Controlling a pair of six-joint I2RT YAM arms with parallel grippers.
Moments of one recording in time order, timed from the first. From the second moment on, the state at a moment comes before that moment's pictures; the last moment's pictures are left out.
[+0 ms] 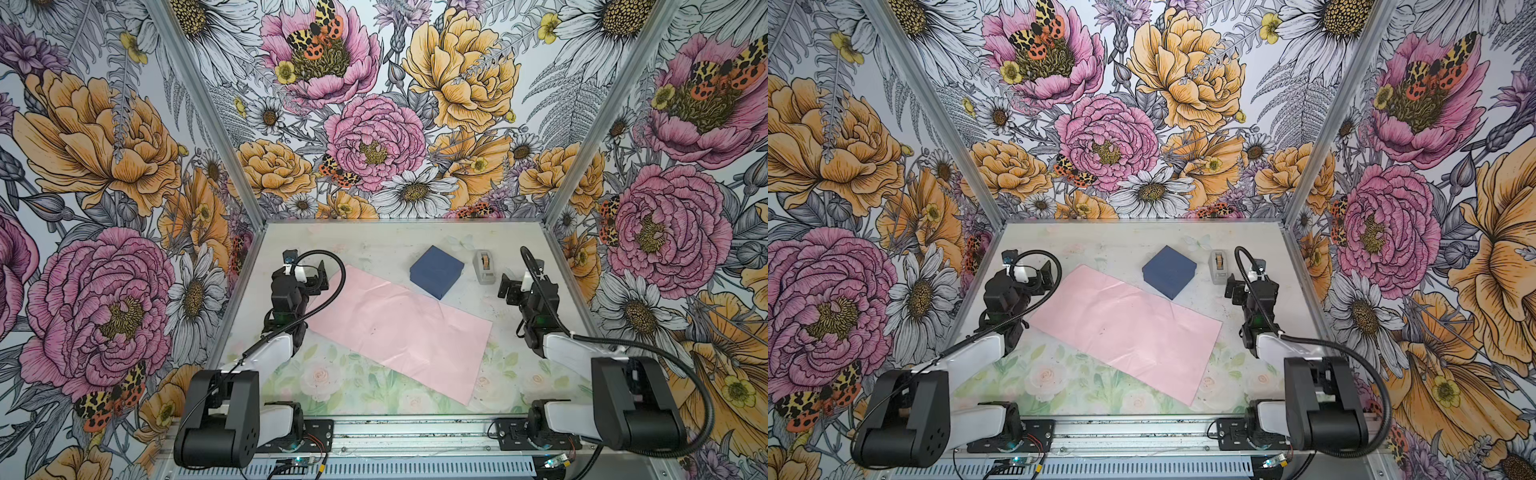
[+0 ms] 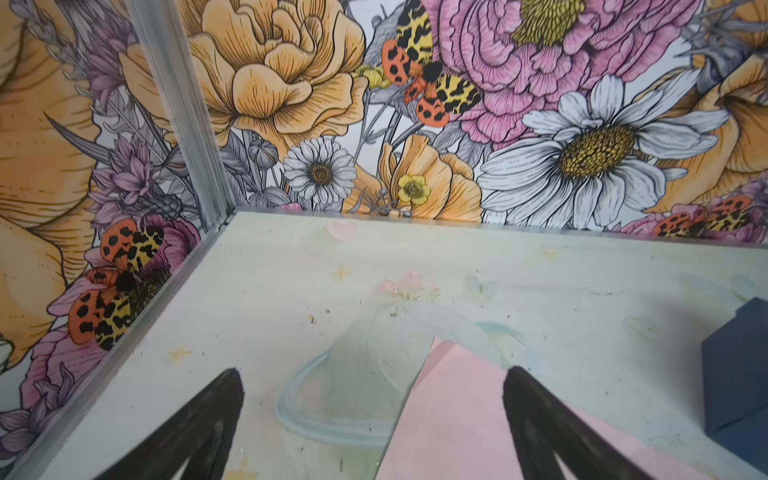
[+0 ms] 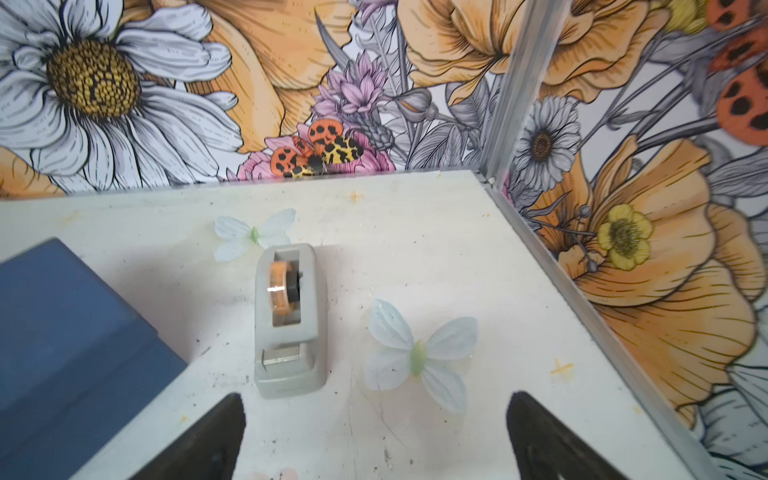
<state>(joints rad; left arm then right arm) -0.05 1.20 0.56 0.48 -0.09 -0.09 -0.01 1.20 0.51 0.36 0.16 0.07</state>
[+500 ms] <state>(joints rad) -0.05 1.49 0.91 -0.22 0.03 -0.36 0.19 0.86 0.58 -0.49 -0.10 0.57</state>
